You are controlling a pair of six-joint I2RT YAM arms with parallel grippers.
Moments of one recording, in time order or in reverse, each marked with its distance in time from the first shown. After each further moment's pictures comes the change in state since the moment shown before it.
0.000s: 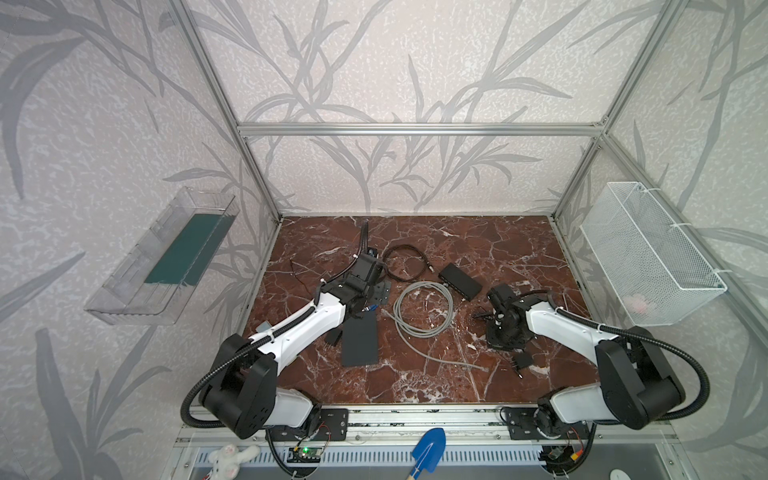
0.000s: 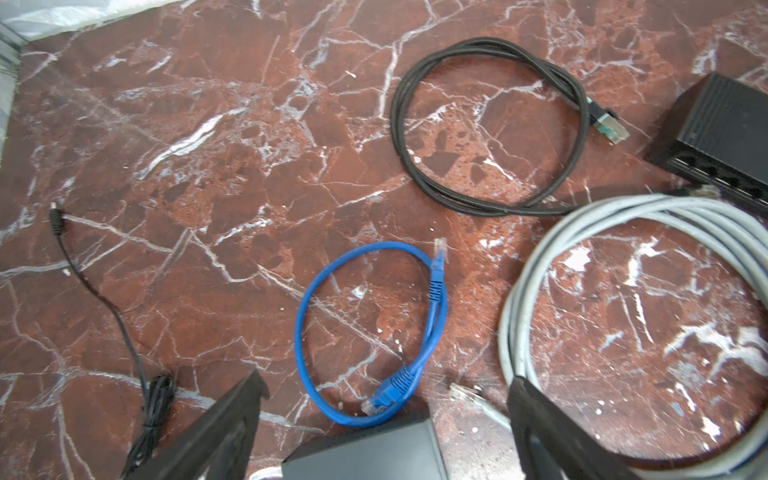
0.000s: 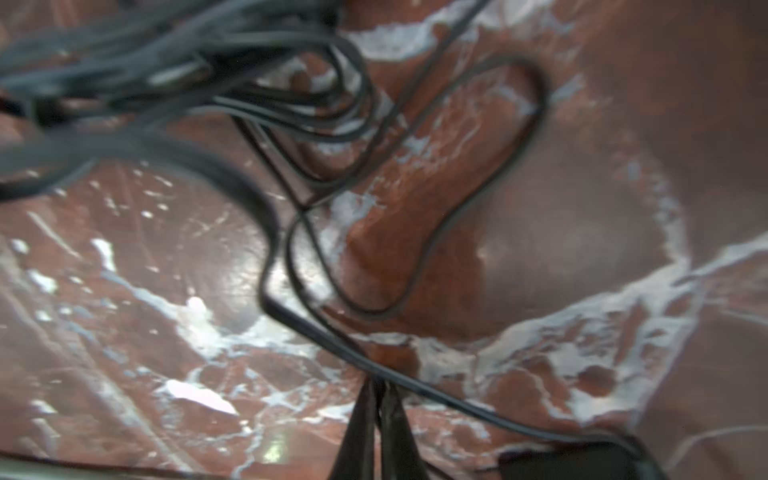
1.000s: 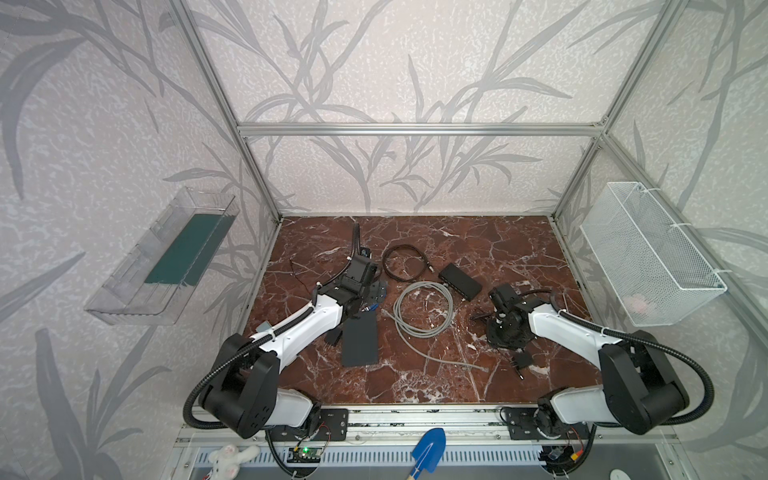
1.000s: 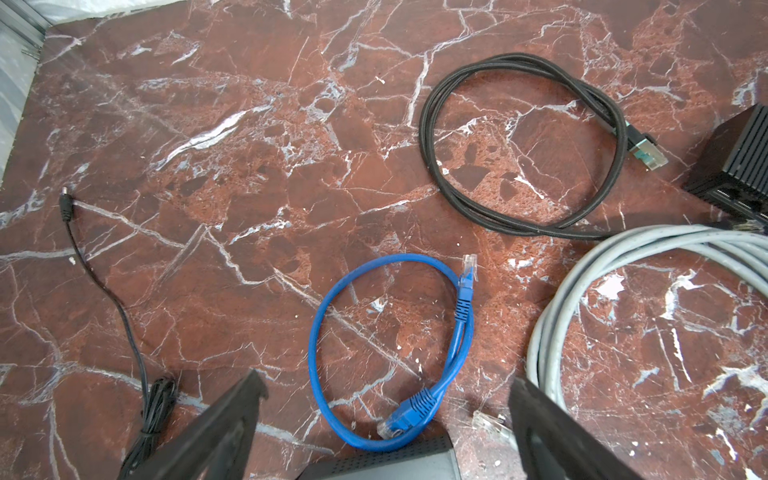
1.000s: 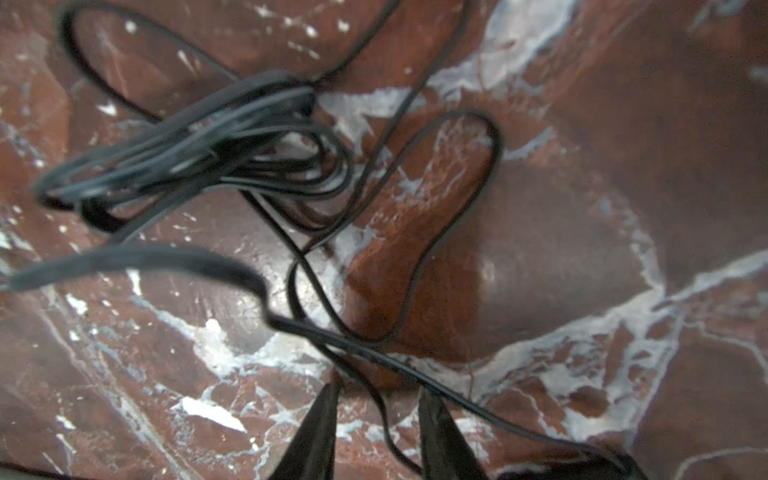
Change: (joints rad) left arm 0.058 0.000 -0.047 0.085 -0.023 -0.011; right arm -0.010 -0.024 -0.017 0.048 0.023 -0.004
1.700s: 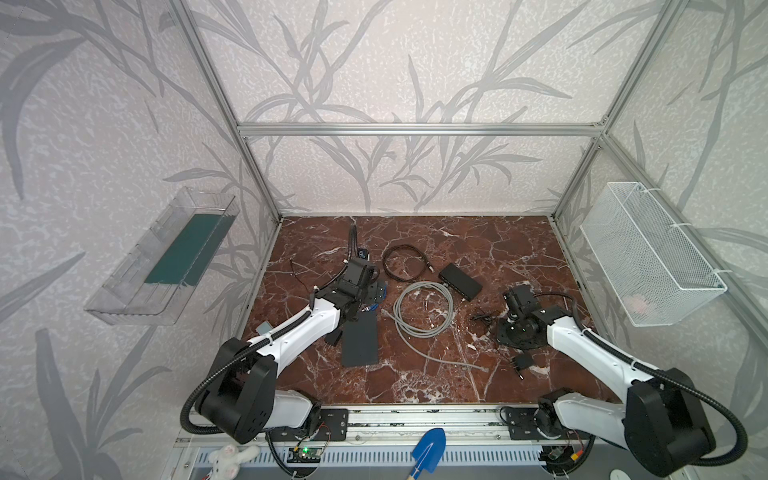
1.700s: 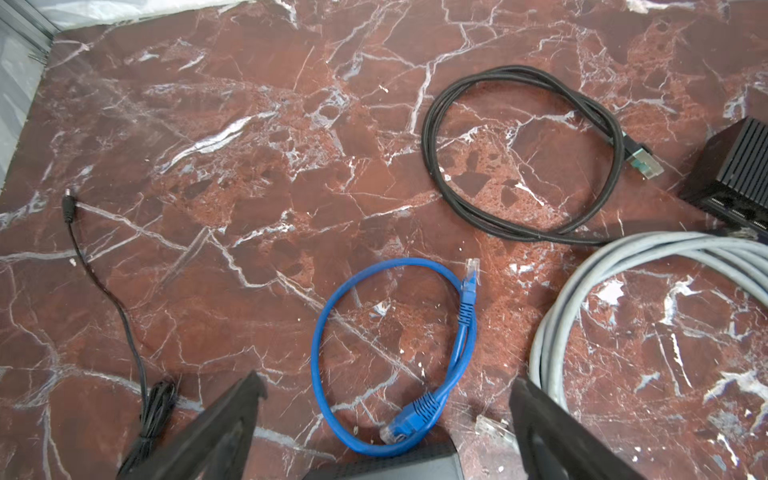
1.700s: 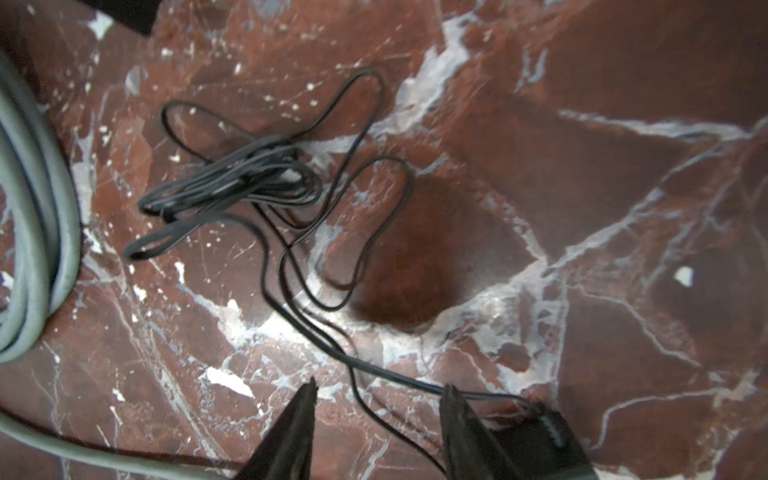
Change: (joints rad) left arm 0.020 -0.027 -0.052 0.054 0.006 -0.001; right arm -0.037 -0.203 -0.056 -0.022 0.018 -0.010
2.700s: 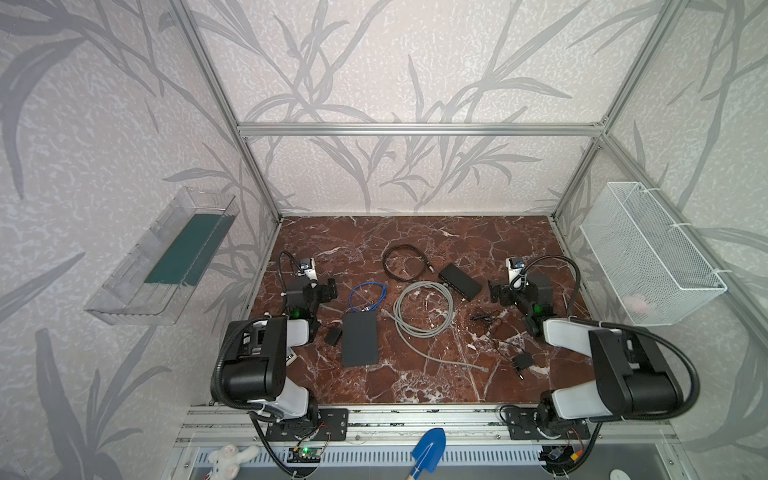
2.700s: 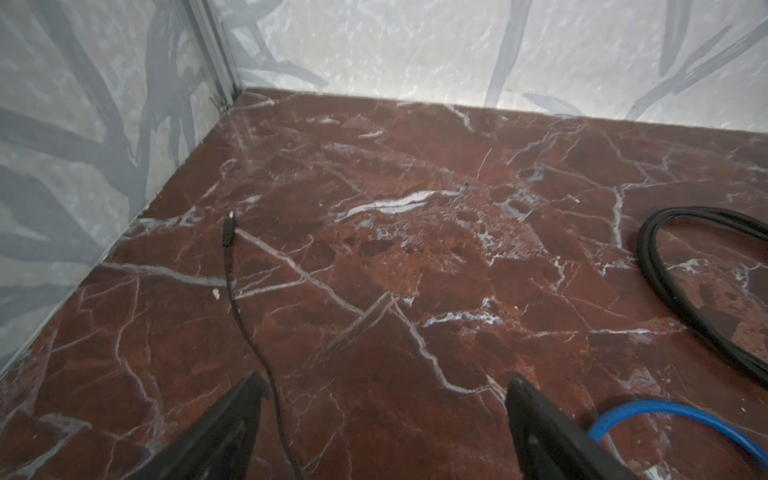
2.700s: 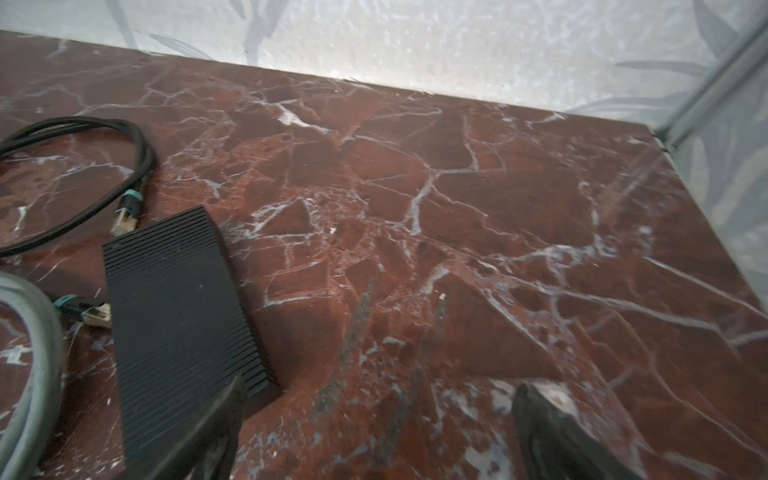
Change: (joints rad) left arm 0.547 0.135 -0.347 0.871 0.278 0.191; right arm -0.273 0.175 -0.114 1.119 0.002 -0.565
